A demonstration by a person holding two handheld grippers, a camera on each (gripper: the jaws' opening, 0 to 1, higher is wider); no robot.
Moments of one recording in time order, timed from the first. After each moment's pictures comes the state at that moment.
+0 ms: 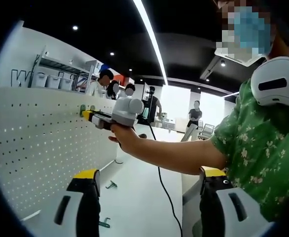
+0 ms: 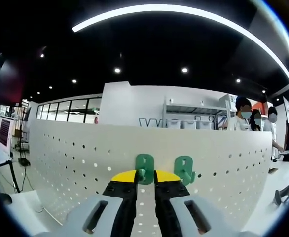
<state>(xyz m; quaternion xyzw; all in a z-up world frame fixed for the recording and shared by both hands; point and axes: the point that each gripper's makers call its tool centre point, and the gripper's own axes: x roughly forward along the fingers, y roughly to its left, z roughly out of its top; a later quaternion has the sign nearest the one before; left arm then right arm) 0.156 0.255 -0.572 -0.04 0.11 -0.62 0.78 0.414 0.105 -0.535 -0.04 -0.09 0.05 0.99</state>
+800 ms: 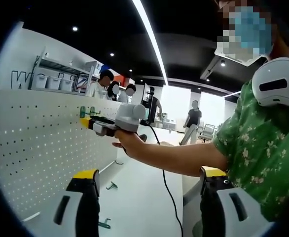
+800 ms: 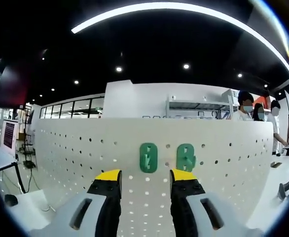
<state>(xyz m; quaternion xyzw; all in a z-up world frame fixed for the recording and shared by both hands) 0.156 0.254 -0.569 -0.04 0.10 -0.61 0.78 0.405 0.107 -0.551 -0.02 -0.07 0.08 0.99</state>
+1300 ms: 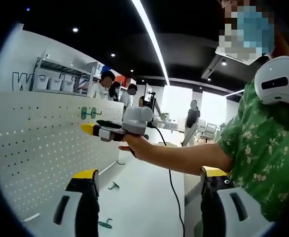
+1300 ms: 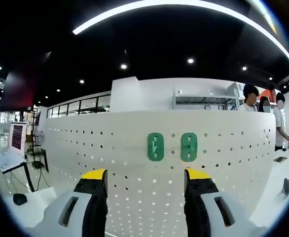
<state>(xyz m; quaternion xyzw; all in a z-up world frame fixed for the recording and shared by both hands) 0.156 0.254 -0.570 -0.03 0.10 -0.61 0.79 0.386 0.113 -0.564 -0.01 -0.06 0.11 0.99</state>
